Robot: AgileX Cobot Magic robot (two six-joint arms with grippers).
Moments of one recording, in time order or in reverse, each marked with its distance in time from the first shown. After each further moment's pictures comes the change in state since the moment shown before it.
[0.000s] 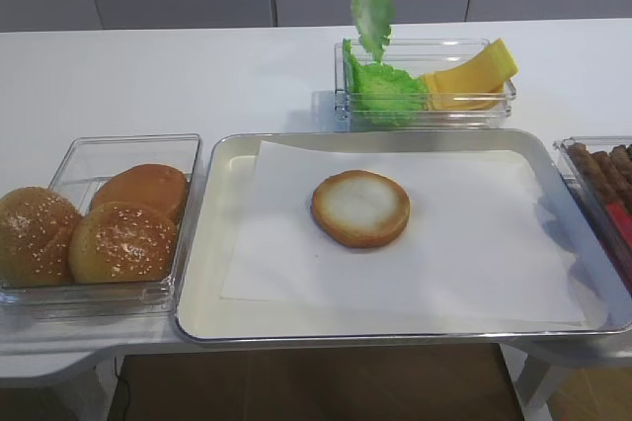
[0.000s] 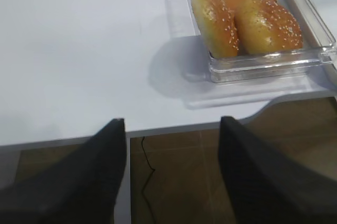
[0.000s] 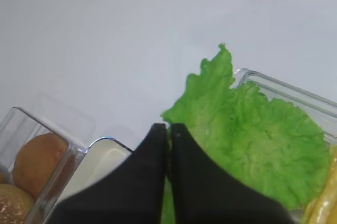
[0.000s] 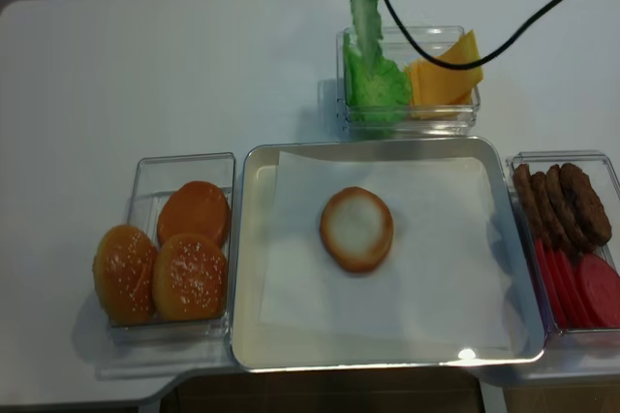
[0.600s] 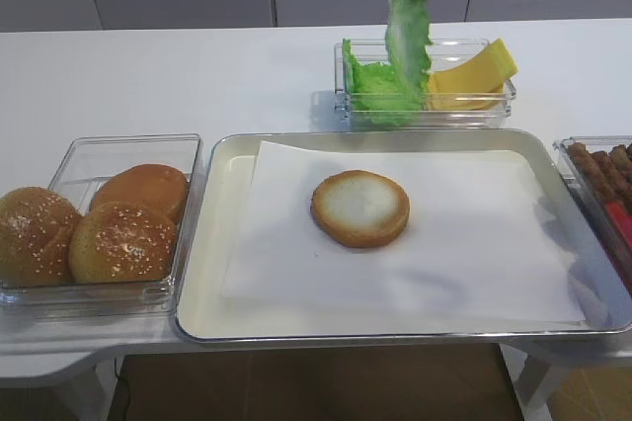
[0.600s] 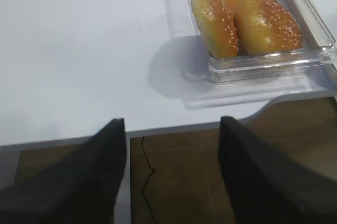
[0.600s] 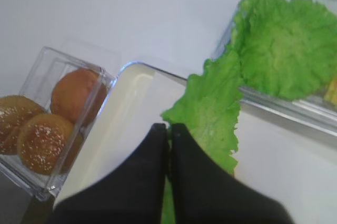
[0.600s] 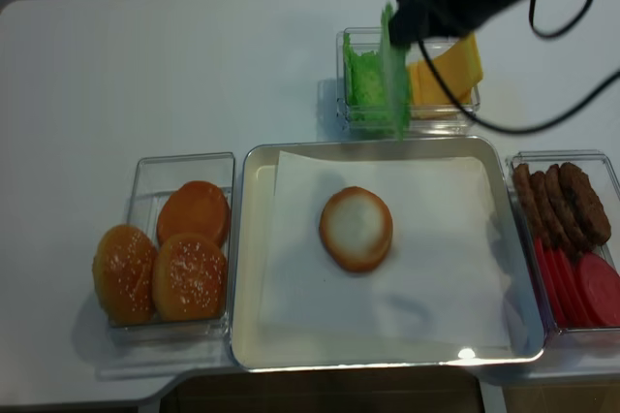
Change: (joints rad) left arm 0.000 0.000 0.000 0.000 0.000 0.000; right arm 0.012 -0.276 0.331 -0.042 0.055 0.108
